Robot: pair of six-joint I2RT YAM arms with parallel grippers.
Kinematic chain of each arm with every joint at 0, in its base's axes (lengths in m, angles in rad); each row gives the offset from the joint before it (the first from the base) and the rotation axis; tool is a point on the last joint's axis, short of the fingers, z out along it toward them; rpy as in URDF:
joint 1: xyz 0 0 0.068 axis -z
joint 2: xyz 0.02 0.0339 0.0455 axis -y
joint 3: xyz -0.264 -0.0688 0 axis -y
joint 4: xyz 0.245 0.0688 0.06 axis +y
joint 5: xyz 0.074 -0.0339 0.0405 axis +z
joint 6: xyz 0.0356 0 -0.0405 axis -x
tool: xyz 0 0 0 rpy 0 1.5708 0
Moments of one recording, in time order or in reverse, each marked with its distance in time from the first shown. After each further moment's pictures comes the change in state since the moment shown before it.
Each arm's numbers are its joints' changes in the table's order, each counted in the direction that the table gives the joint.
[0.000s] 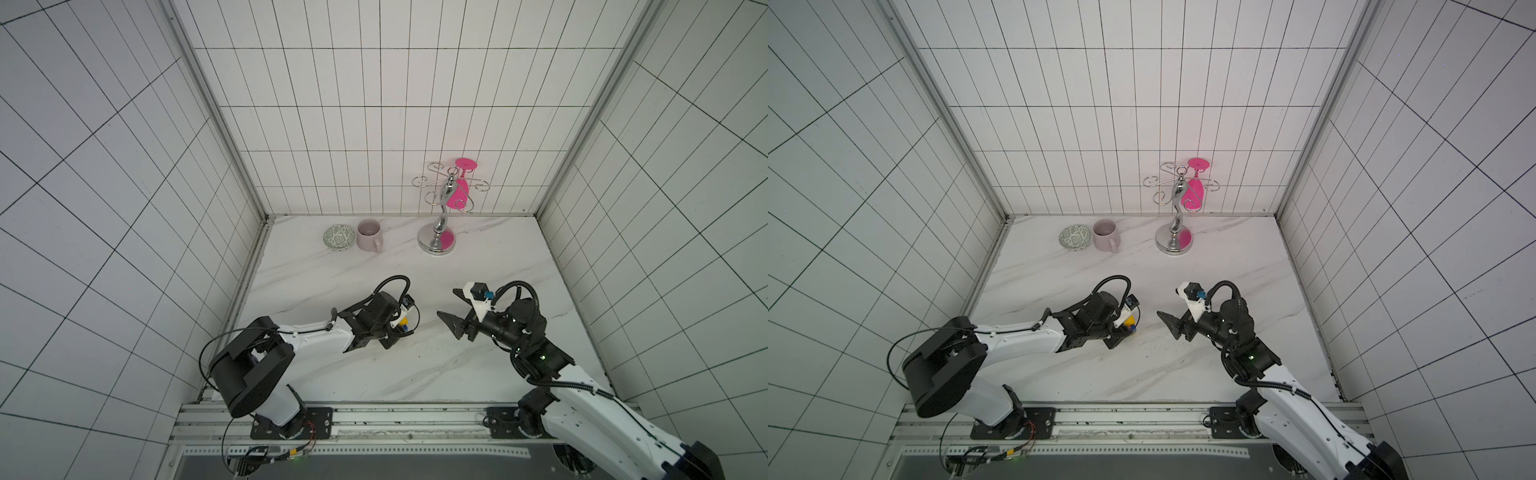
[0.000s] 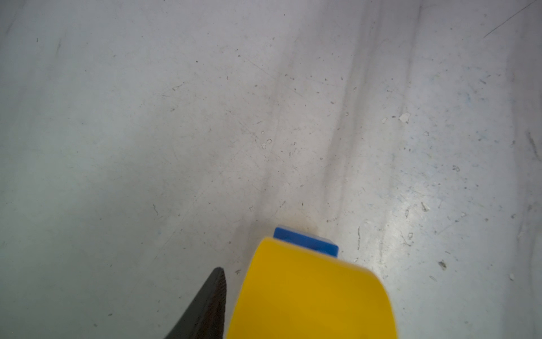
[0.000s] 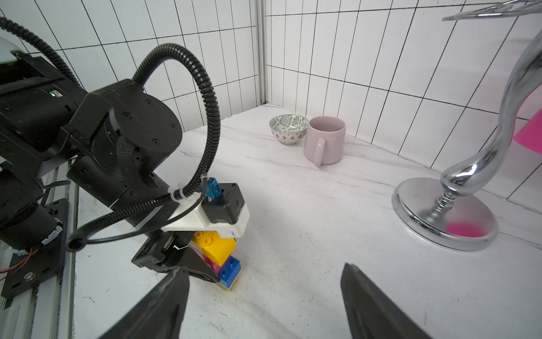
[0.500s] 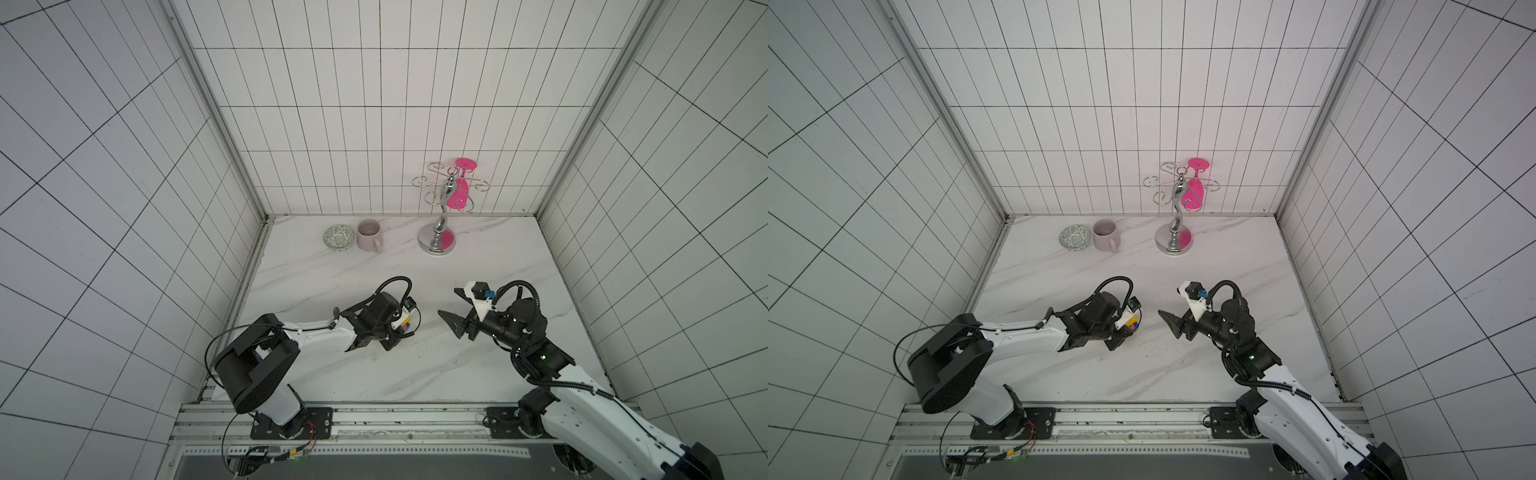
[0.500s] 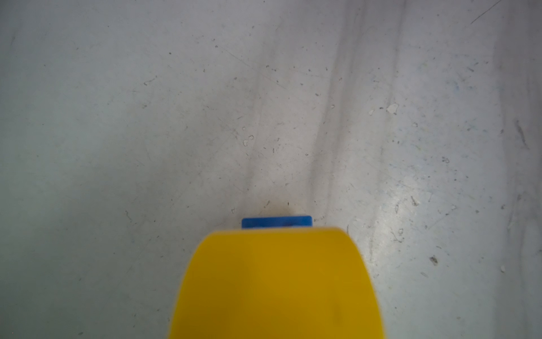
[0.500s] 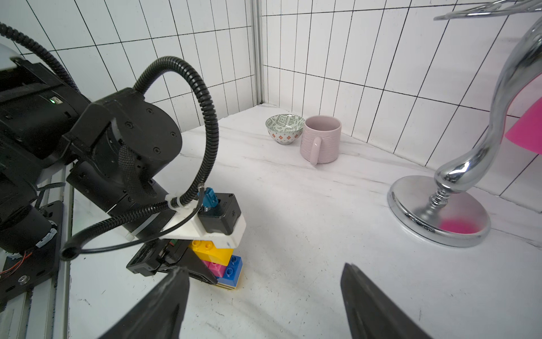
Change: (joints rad) left arm 0.000 -0.029 0.008 0.000 -0.045 -0.010; right arm 0.013 0.002 -0.001 -0.001 -0.001 0.000
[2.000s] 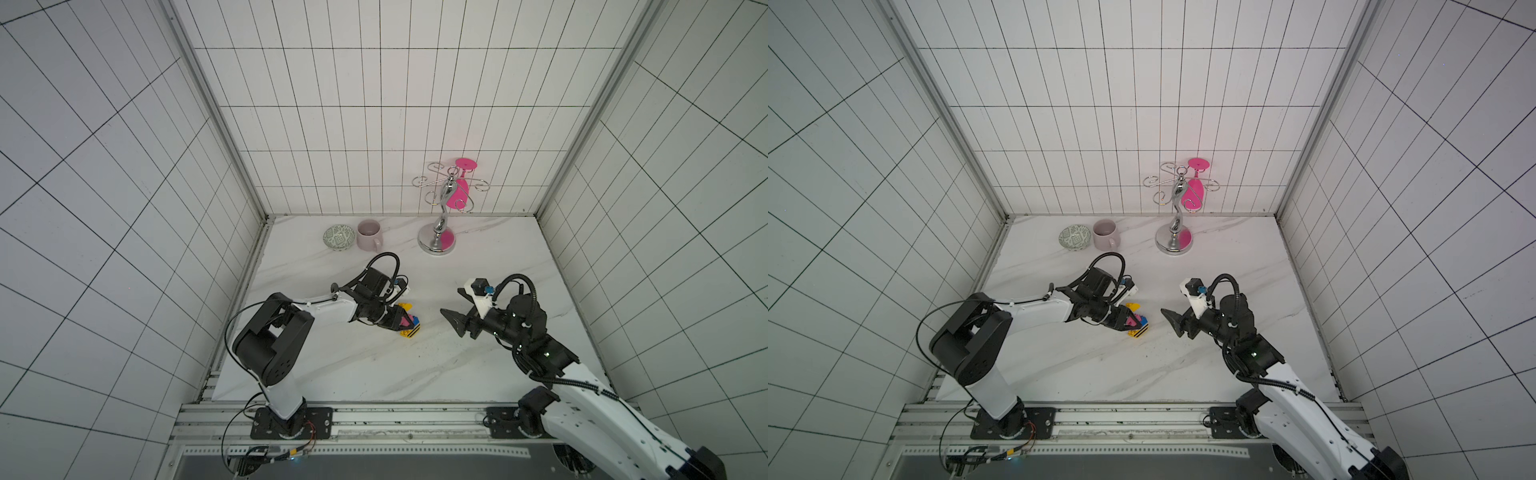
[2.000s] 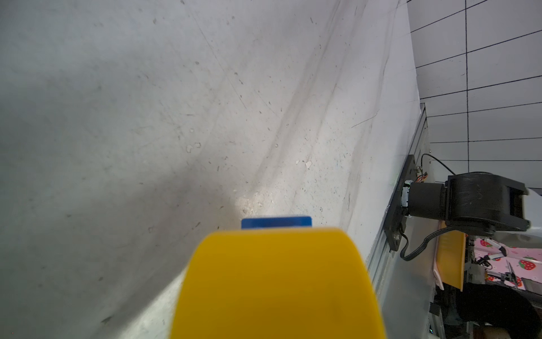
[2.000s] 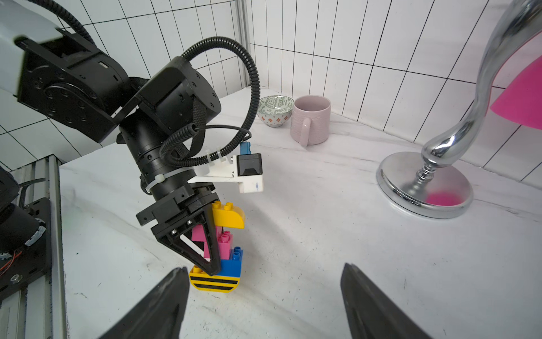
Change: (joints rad) left arm -0.220 -0.172 0.188 0.113 -0.644 0.443; right arm 0.007 0.000 0.065 0.159 -0.045 0.007
